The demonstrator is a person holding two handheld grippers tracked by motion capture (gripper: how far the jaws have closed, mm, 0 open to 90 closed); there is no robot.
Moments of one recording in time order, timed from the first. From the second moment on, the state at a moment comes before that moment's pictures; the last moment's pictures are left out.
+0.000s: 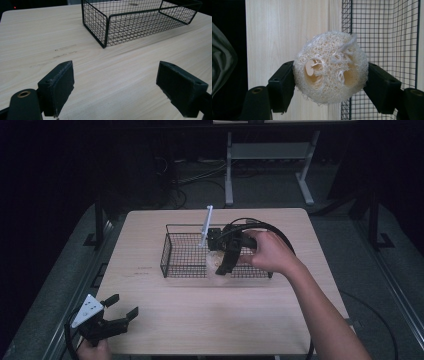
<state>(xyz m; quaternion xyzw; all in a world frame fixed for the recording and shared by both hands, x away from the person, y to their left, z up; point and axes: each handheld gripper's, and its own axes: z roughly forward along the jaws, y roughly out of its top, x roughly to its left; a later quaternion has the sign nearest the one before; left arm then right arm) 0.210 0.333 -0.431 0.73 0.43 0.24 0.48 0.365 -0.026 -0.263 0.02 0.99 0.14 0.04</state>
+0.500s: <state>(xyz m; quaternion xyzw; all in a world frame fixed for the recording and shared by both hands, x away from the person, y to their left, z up) 0.211 0.330 -0.432 0.73 0.42 0.24 0.47 0.388 -0.030 -0.261 0.04 0.99 0.13 0.04</state>
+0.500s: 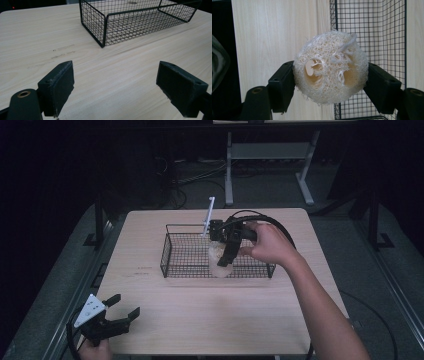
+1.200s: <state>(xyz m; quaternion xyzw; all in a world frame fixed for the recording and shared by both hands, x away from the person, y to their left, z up) 0.211 0.331 -0.432 0.73 0.42 0.24 0.48 0.438 -0.043 -0.282 0.11 0.98 0.13 0.04</state>
